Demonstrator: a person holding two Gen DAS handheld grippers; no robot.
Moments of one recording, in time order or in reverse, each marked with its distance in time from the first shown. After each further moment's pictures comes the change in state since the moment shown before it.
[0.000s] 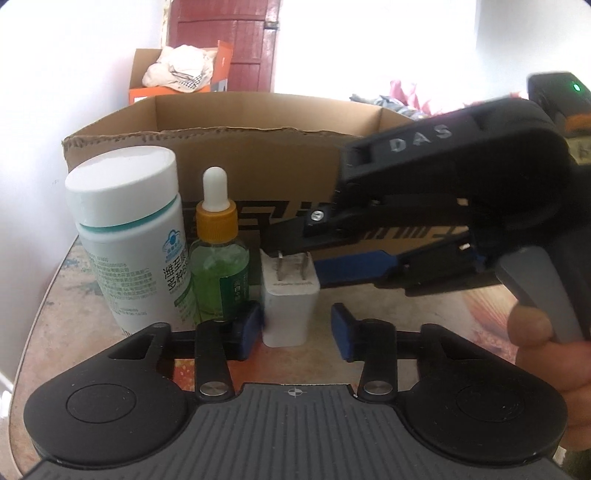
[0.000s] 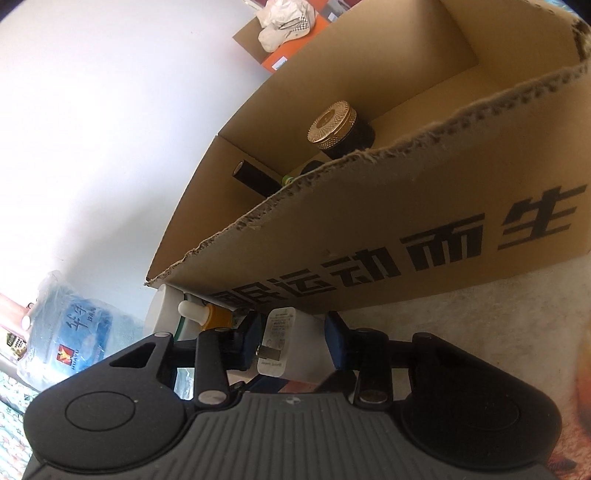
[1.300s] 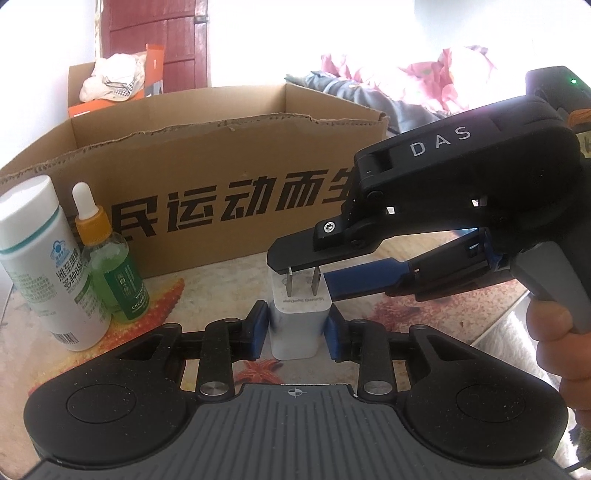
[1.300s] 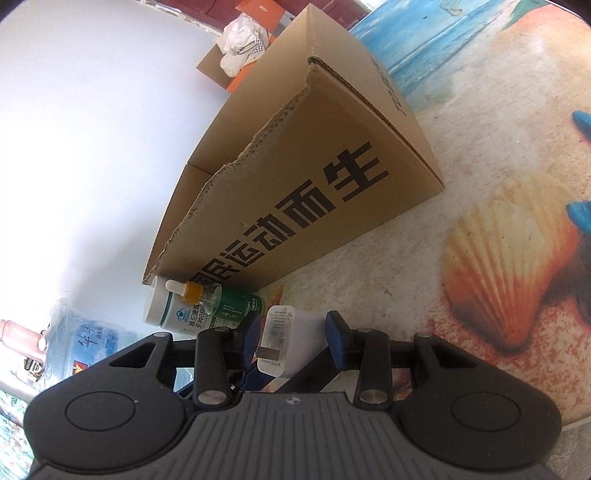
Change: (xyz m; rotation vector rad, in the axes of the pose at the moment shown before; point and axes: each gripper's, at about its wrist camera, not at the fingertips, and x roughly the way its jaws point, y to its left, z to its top) left arm -0.007 -0.057 -0.014 0.178 0.058 -0.106; right arm -0.082 -0.042 -0.035 0.135 -0.048 -0.016
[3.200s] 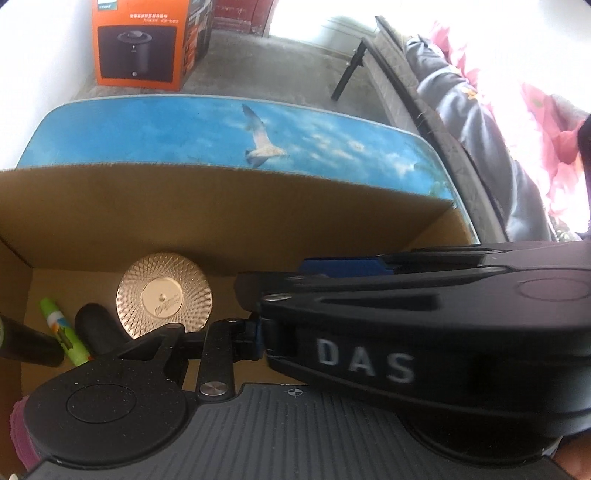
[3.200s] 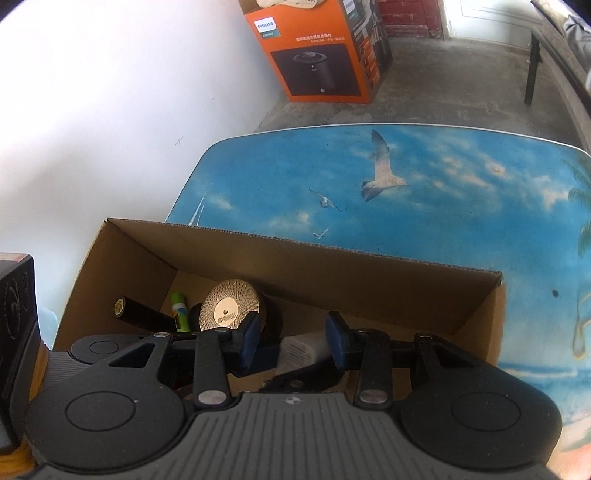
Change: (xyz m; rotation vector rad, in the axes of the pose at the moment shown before) left arm 0.158 0.114 0.211 -0.374 0.339 -0.032; right arm 0.162 0.087 0.244 -0.467 0.246 -0.331
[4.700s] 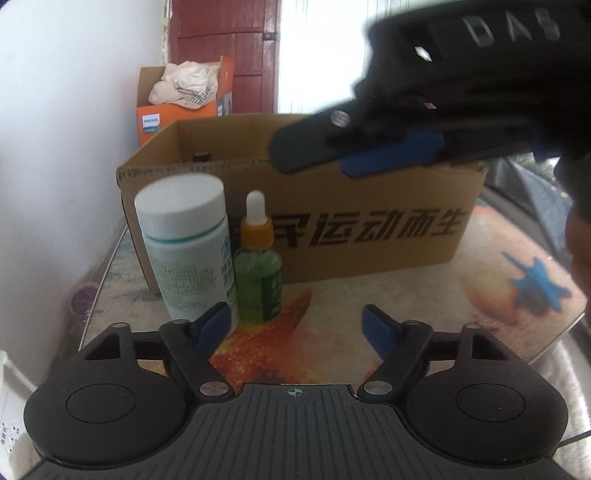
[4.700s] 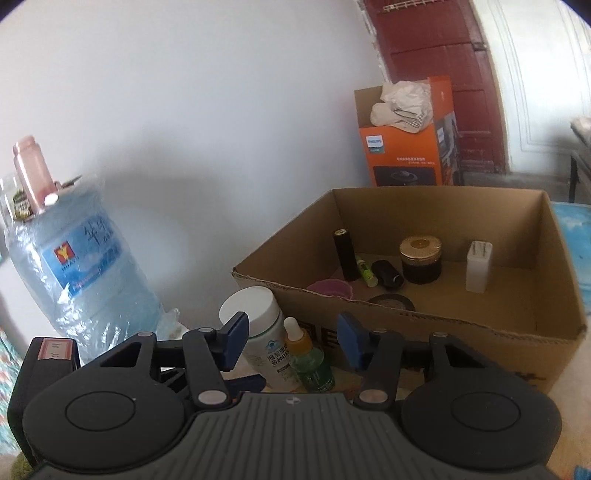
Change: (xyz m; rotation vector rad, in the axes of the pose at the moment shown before) left arm -0.110 0.047 -0.275 0.236 -0.441 0.156; right arm -0.091 0.154 -0.231 -0.297 -0.453 0.125
